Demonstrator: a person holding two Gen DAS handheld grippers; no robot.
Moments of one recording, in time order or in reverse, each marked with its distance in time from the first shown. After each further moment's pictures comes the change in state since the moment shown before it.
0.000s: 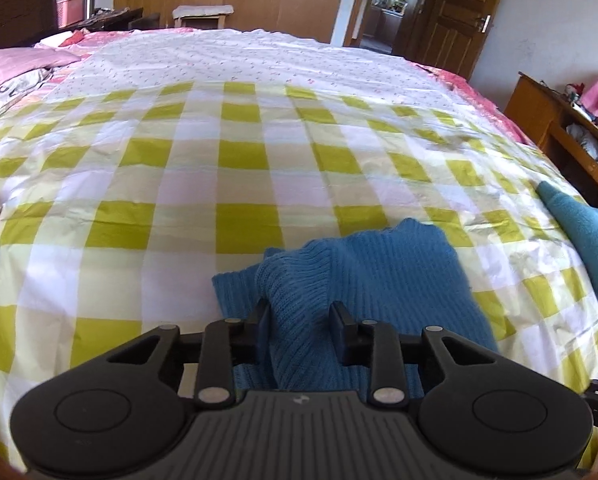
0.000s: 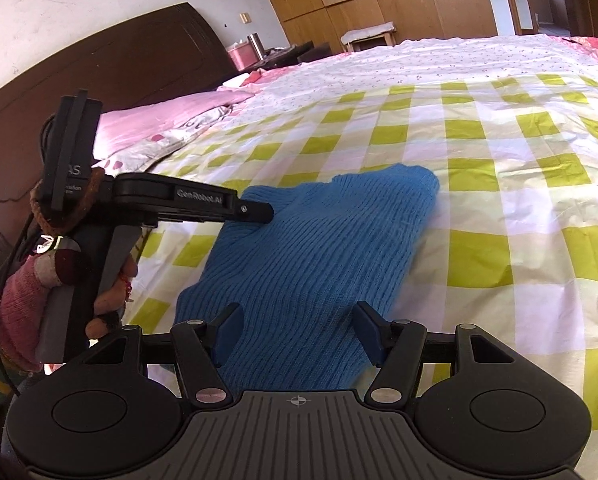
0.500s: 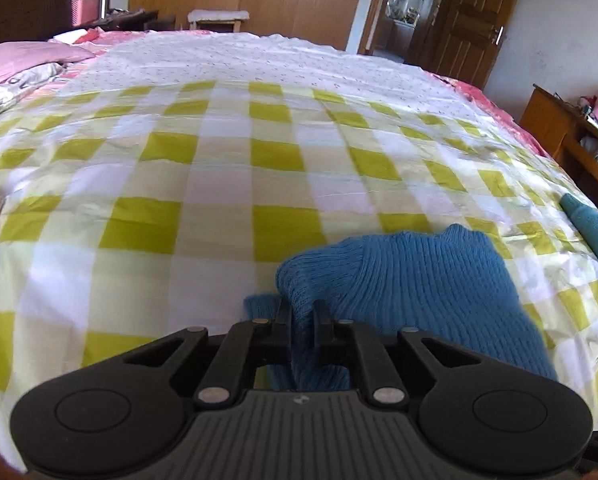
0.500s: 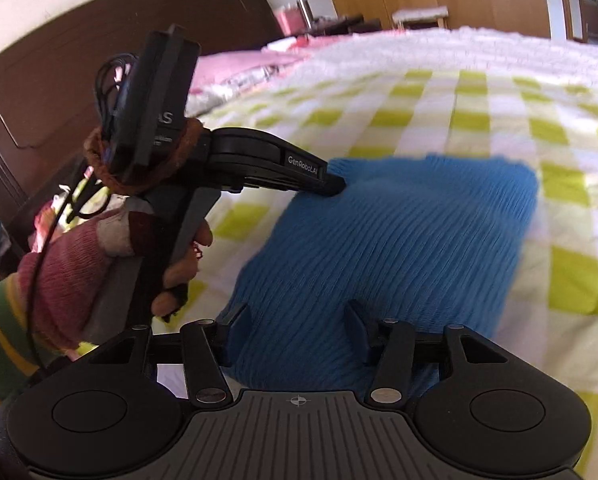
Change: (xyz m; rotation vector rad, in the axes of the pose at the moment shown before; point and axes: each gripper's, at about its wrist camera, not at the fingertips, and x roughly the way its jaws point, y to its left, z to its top) left arm 0.020 0.031 -0.006 -0.018 -0.049 0.031; right arm 0.059 0.056 0.004 -0.122 0.104 0.064
